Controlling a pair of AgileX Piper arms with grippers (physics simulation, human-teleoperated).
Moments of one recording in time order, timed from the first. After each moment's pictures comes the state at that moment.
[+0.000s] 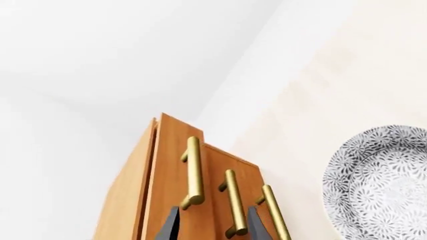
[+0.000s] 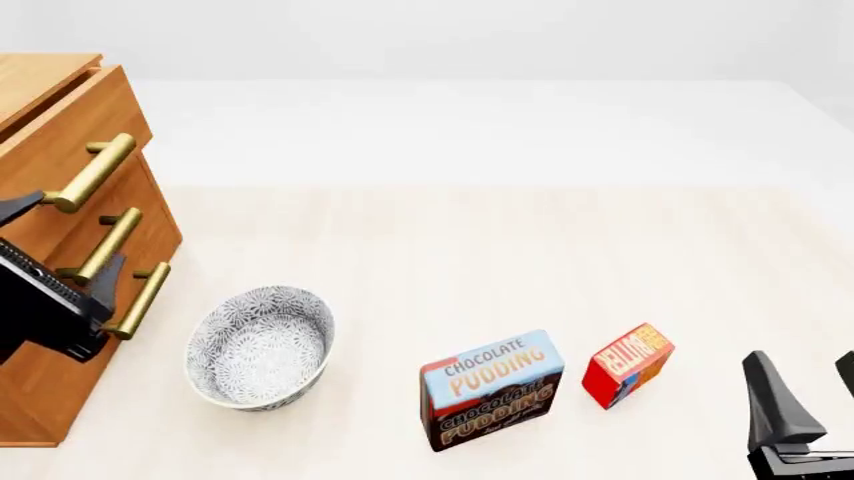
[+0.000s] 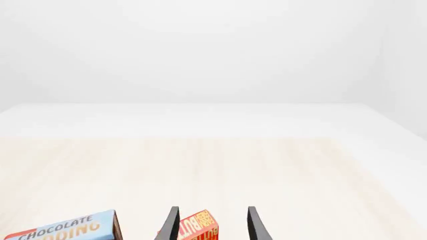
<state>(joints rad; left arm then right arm) 0.01 0.68 -0.44 -0.02 0.98 0.00 0.00 0.00 0.00 0.00</state>
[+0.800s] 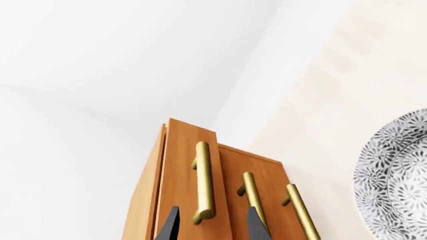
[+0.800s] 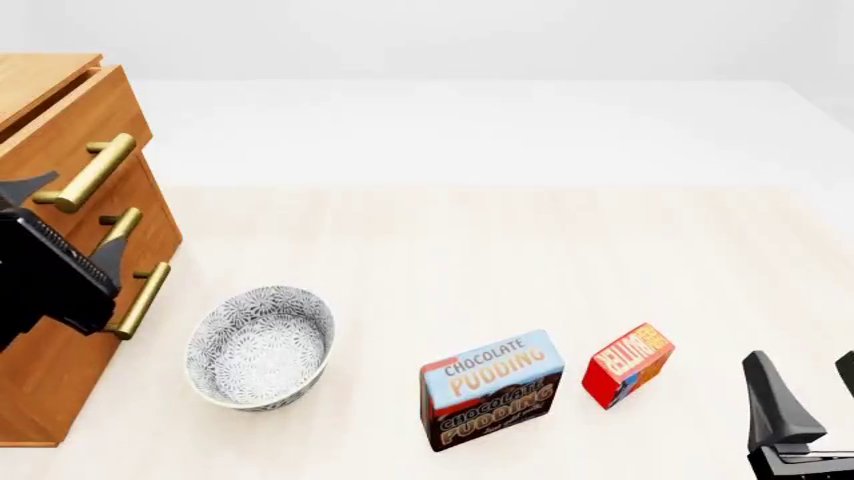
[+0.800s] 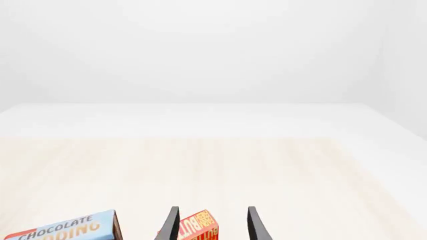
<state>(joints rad) 0.05 0.84 -0.46 -0.18 1.14 0.00 0.00 0.00 0.00 0.00</state>
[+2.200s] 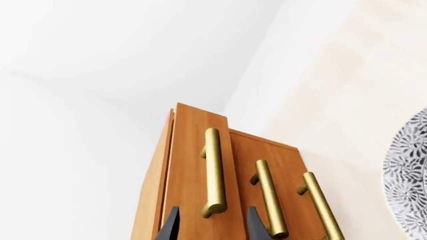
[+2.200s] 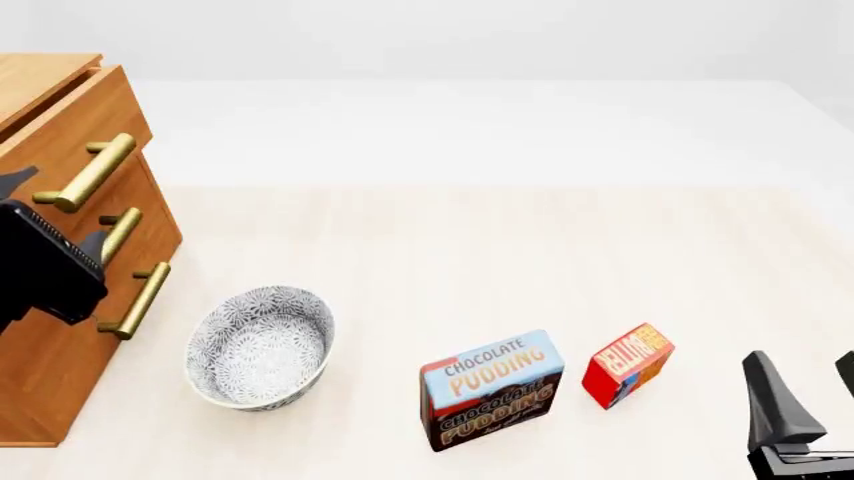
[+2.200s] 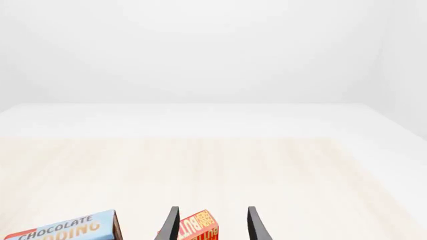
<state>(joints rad) 0.13 0.91 -0.47 -0.25 1.18 0.00 0.00 0.00 0.00 0.00</state>
